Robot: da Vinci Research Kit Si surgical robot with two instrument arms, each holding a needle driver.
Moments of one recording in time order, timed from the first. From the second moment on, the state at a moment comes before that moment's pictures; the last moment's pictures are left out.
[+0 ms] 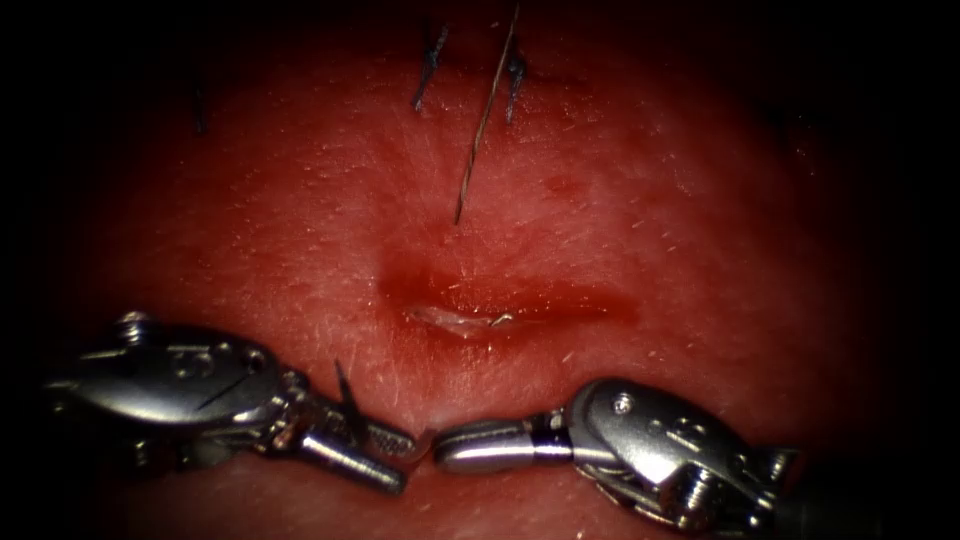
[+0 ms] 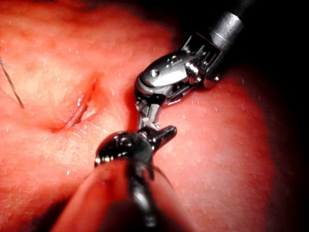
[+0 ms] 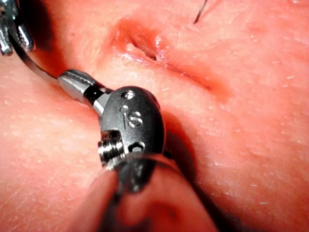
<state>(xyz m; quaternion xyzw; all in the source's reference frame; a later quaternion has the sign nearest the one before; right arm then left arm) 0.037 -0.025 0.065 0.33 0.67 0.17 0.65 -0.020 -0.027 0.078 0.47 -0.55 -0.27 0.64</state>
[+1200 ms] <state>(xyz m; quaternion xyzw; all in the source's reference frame) 0.040 -0.026 0.073 0.22 0.60 0.12 0.76 -0.013 -0.023 0.063 0.34 -0.65 -0.26 0.63</state>
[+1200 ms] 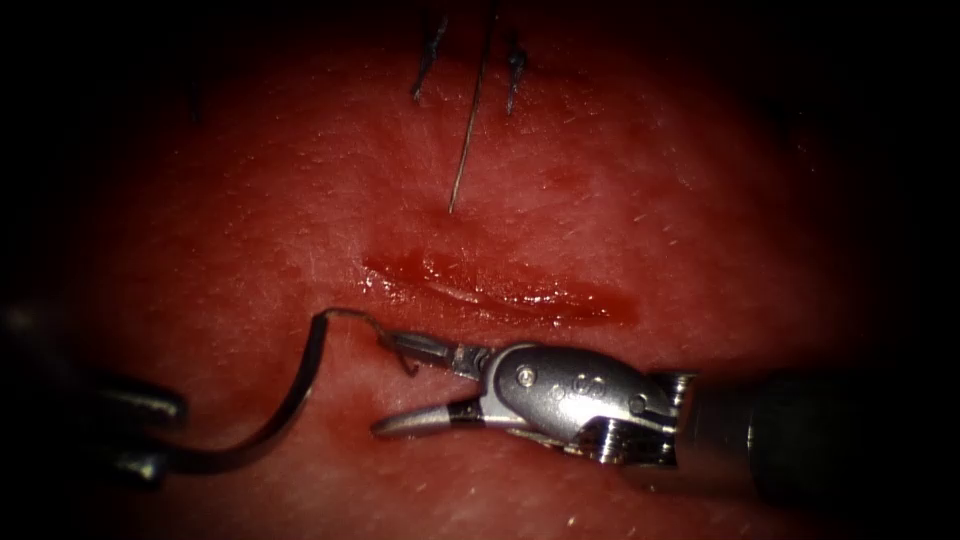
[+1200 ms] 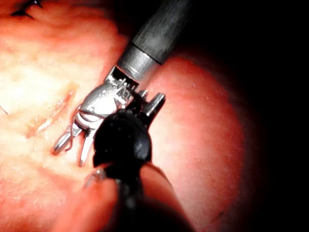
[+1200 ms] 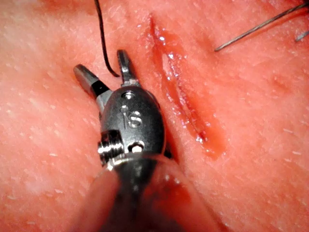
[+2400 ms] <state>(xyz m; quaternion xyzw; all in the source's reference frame) 0.040 -0.034 0.049 0.21 0.62 0.15 0.74 -0.008 -0.020 0.070 0.10 -0.58 -0.28 0.76</state>
